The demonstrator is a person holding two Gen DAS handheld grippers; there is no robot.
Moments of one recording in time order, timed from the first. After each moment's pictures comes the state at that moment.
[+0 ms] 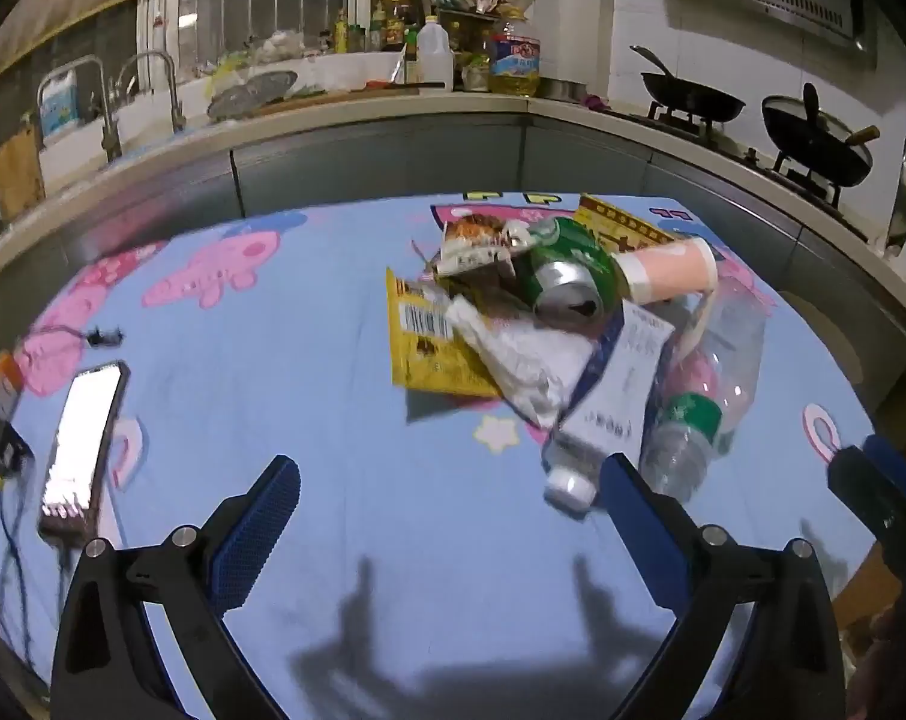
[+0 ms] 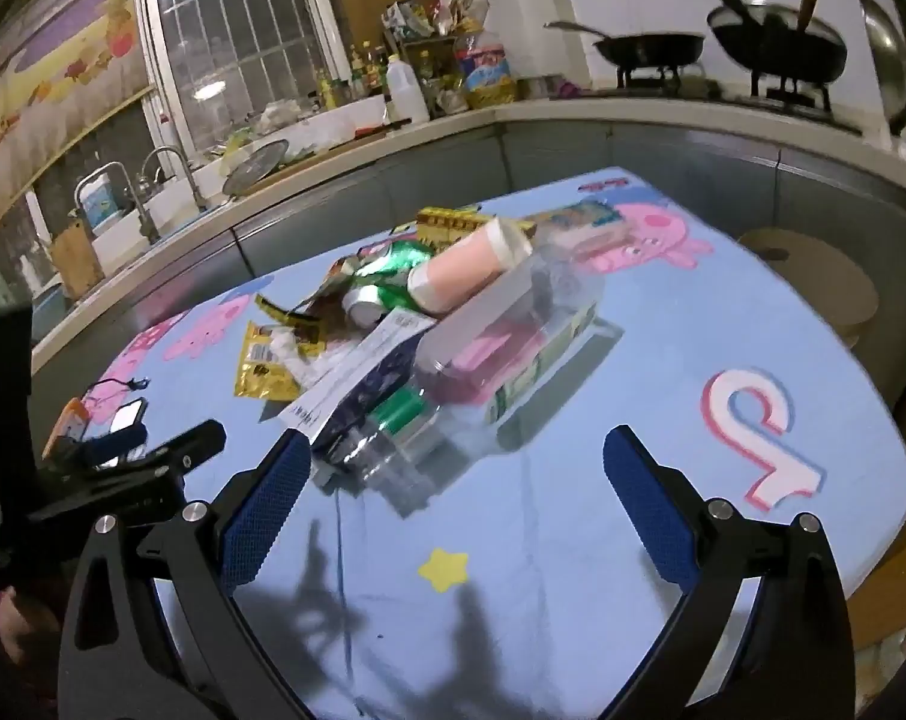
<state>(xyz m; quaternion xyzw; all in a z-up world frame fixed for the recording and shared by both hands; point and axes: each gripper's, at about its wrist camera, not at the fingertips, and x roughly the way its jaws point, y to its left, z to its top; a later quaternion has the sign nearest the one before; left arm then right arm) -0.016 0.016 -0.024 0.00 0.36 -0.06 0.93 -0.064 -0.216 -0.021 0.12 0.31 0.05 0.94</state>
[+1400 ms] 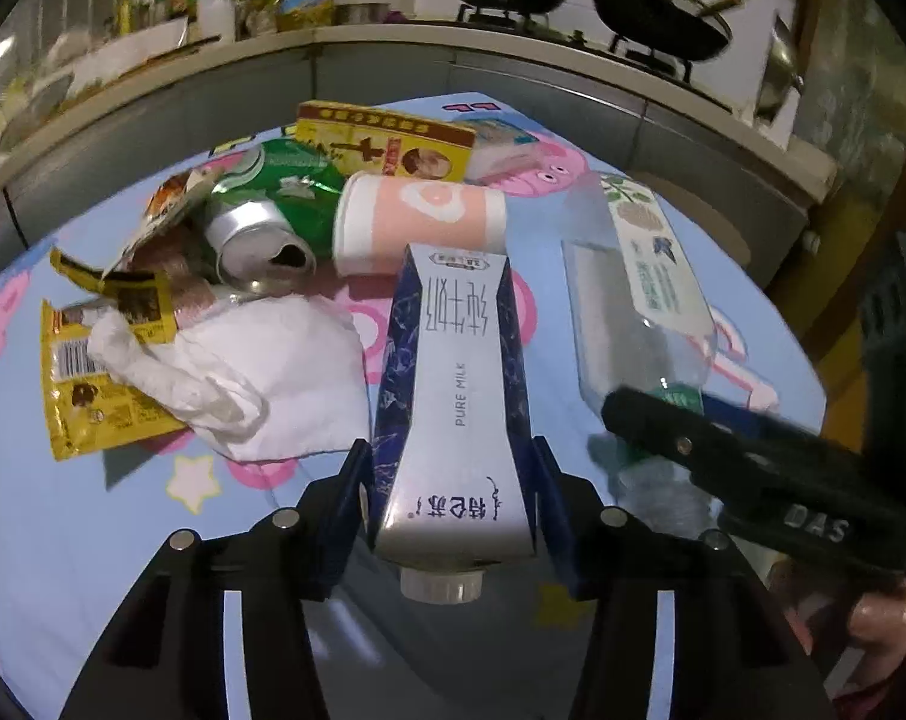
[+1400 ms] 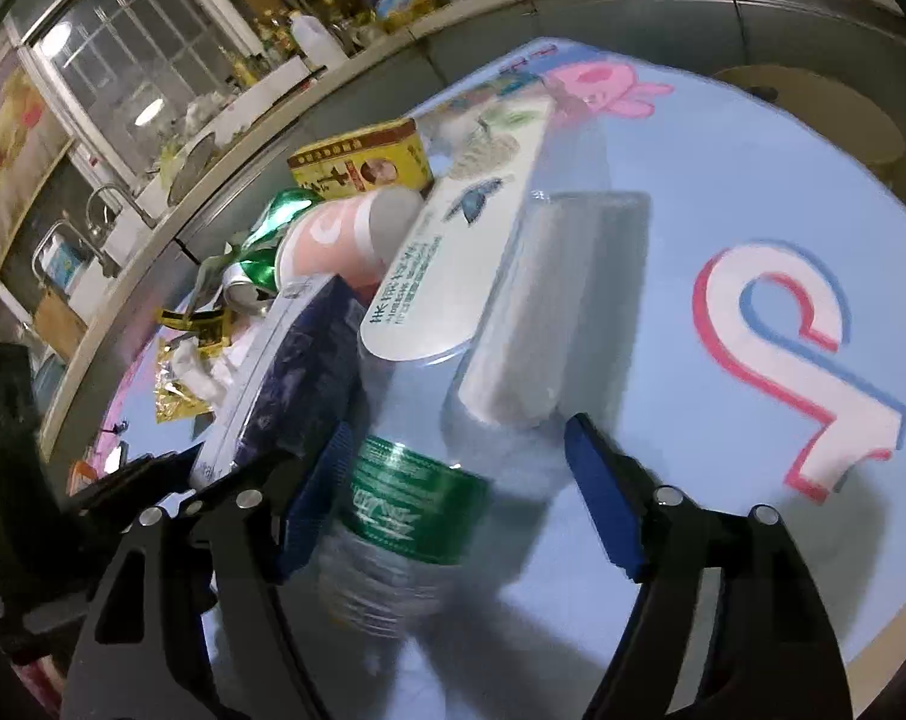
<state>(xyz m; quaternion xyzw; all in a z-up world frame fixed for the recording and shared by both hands) 0.036 -0.110 -0.060 0.08 0.42 -0.26 0.86 -0.002 -0.270 -0.082 0.22 0.39 0.03 0.89</state>
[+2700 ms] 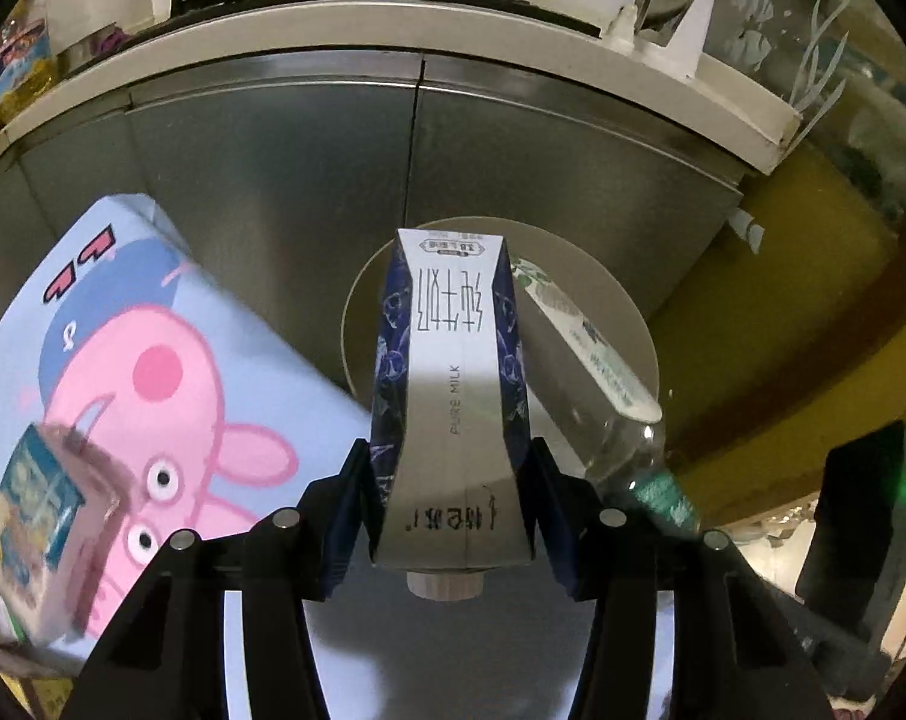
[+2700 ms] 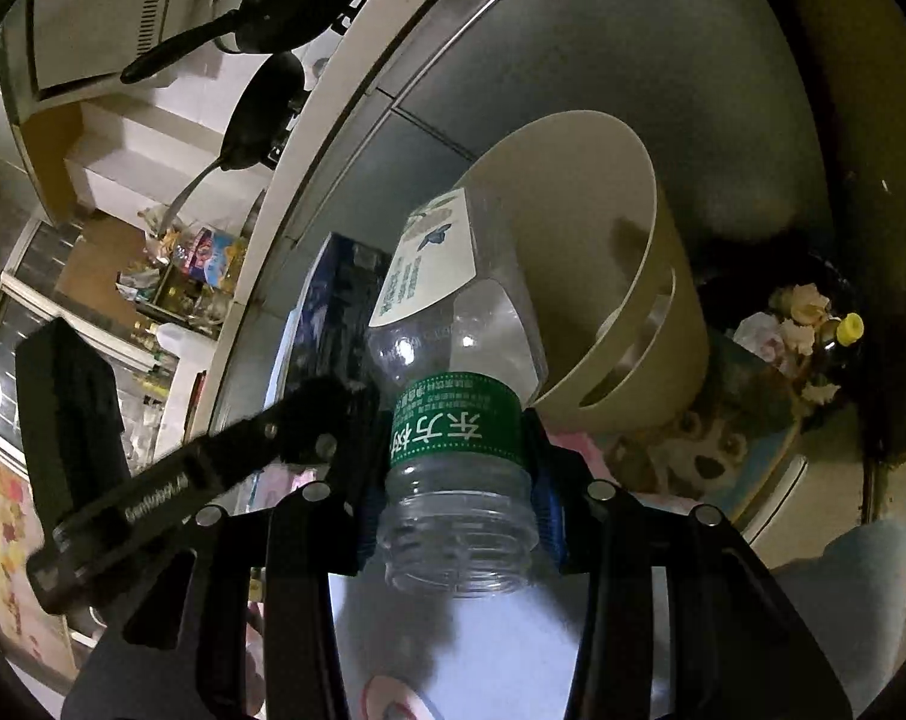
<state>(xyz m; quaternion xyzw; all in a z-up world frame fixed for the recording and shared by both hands) 0.177 -0.434 -0.043 0.17 0.45 -0.42 0.77 0.014 -0.537 -0.108 0.51 0.24 -0.12 0.82</state>
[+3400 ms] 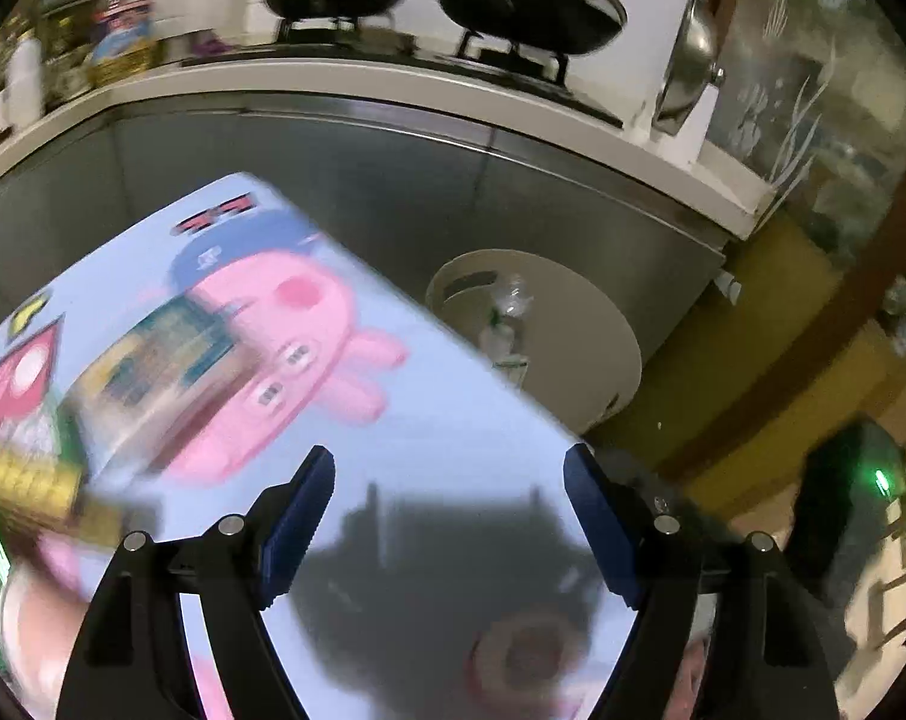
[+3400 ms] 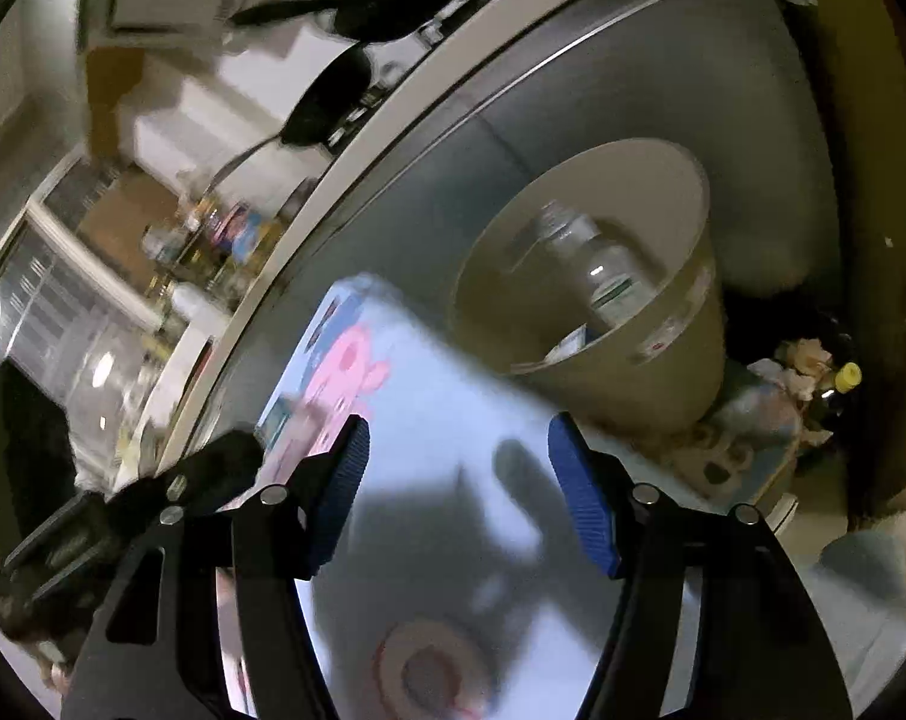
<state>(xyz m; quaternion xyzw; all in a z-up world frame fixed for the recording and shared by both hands) 0.136 -0.301 -0.009 0.07 0.41 -0.40 0.82 0.001 -0.467 -0.083 0.42 0.22 -0.11 0.87</state>
